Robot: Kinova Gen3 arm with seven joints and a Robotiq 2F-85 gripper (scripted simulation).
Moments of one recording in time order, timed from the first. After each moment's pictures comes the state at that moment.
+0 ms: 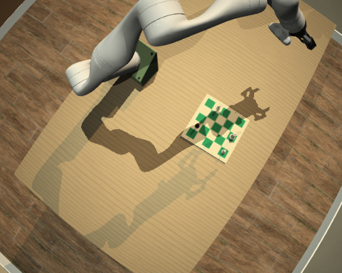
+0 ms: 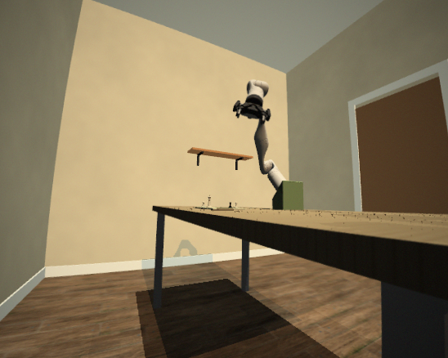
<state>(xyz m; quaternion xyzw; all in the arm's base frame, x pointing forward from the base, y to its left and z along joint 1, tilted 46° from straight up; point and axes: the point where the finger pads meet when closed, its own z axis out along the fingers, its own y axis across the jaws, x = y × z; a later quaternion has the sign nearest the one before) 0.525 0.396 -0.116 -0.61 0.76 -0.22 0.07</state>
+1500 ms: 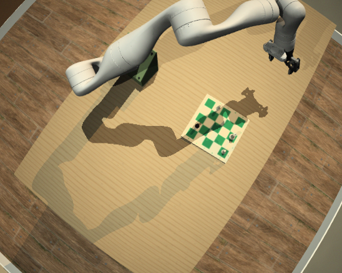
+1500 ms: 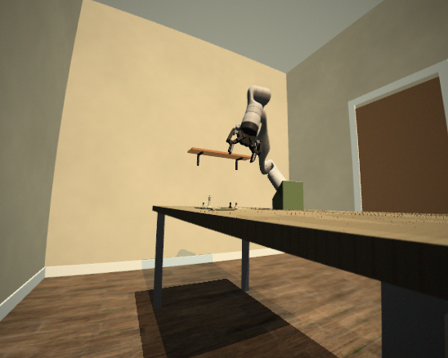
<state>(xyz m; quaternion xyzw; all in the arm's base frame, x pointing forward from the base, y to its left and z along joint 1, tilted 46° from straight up) 0.517 0.258 -0.166 -0.63 0.68 -0.35 -0.14</state>
